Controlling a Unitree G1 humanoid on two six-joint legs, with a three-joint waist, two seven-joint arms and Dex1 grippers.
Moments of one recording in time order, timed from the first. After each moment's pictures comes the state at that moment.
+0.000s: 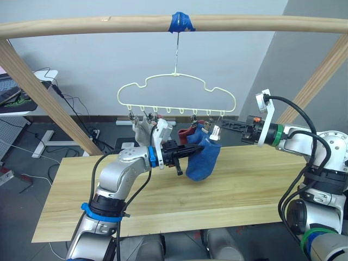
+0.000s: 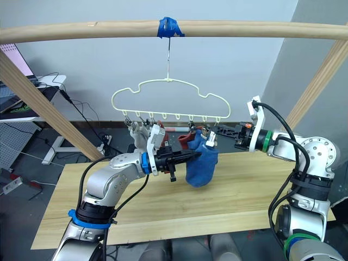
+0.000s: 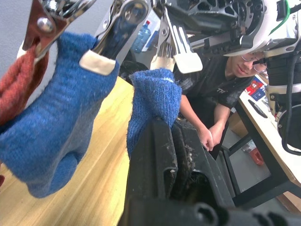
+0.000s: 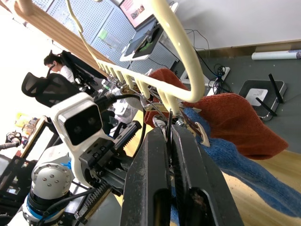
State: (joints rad) left arm -0.44 0.33 -0.12 -0.09 -0.51 0.63 -0.93; right arm -0.70 -0.40 -0.40 -0.06 1.02 1.49 0.43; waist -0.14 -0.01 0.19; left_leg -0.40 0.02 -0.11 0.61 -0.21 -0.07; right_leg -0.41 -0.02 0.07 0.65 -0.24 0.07
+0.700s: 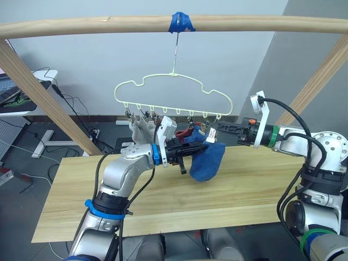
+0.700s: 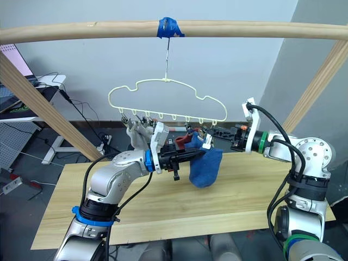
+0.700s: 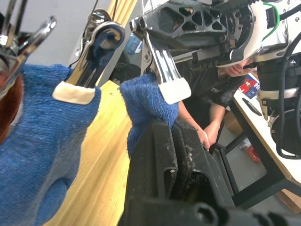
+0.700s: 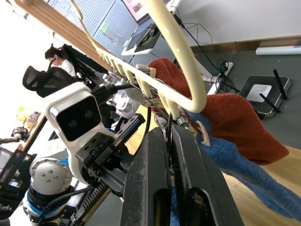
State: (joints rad) left arm -0.47 0.31 -0.14 -0.09 -0.51 0.63 -0.93; right arm -0.69 -0.39 -0.35 -0.09 1.03 1.47 0.41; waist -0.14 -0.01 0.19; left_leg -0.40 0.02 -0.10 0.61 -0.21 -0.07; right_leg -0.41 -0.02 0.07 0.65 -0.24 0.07
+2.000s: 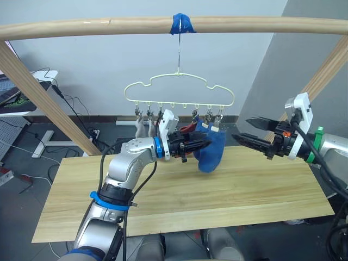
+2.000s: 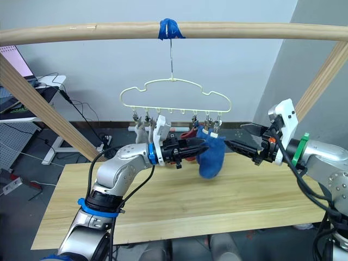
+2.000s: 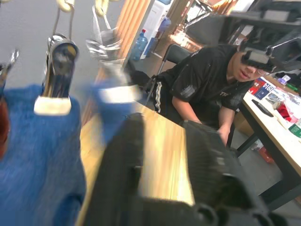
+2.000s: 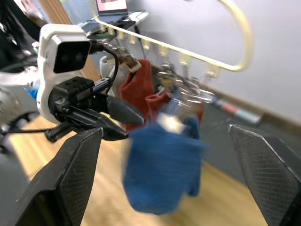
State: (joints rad) left arm -0.55 0.29 -0.15 0.04 -0.47 0.52 -0.95; right arm -0.35 -0.75 -0.32 -0.56 0.91 1.07 0.57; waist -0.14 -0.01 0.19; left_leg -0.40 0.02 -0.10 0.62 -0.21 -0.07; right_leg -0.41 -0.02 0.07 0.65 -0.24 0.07
